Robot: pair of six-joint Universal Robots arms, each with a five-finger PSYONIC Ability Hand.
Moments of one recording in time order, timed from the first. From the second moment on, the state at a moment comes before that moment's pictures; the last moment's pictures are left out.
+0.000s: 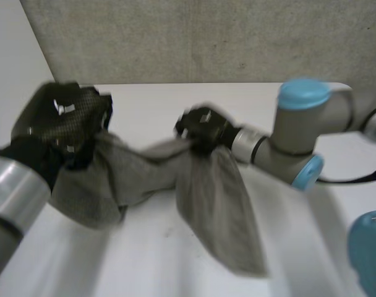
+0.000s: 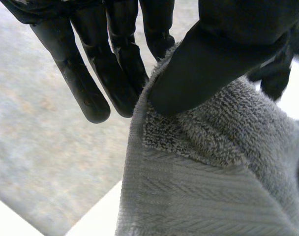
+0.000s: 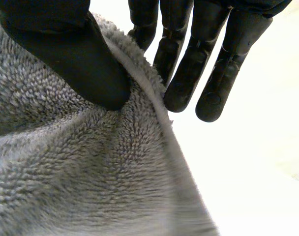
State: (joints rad) left arm 4.17 -1.40 -1.72 3.10 -1.66 3.53; right arm 2.07 -0.65 0.77 0.05 0.95 2.86; left_hand 1.19 1.22 1.22 1.22 1.03; right_hand 1.37 1.20 1.20 1.20 1.01
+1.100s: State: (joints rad) left arm 4.20 -1.74 -1.85 3.43 -1.61 3.60; right arm 1.72 -1.27 1.60 0.11 1.04 2.79; left_hand 1.19 1.22 1.22 1.22 1.03; right_hand 0.39 0.35 0.35 0.35 0.17
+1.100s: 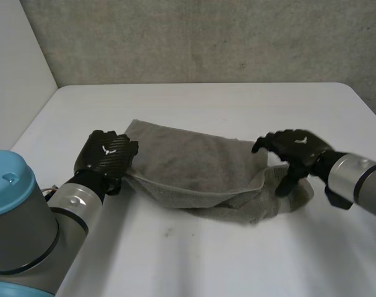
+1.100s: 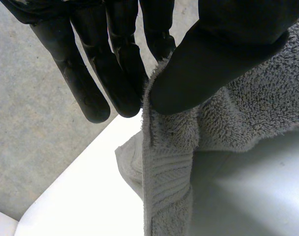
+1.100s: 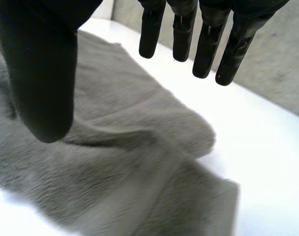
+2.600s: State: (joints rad) left arm 4.34 -1.47 -1.24 3.07 -1.55 3.61; right arm 1.55 -1.59 1.04 0.45 0.94 2.70; left_hand 1.19 1.22 1.22 1.22 1.04; right_hand 1.39 1.21 1.21 1.22 1.04
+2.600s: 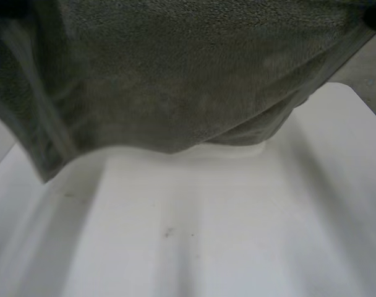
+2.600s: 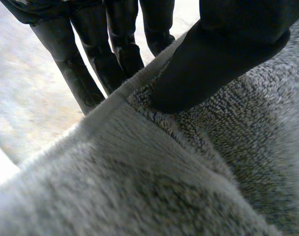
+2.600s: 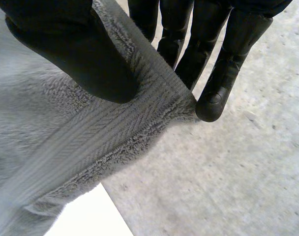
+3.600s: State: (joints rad) left arm 4.41 -1.96 -1.09 3.22 -1.50 3.49; right arm 1.75 -1.28 1.19 -0.12 1.11 2.80; left_hand 1.19 1.22 1.22 1.22 1.04; right_hand 1.39 1.21 1.21 1.22 1.04
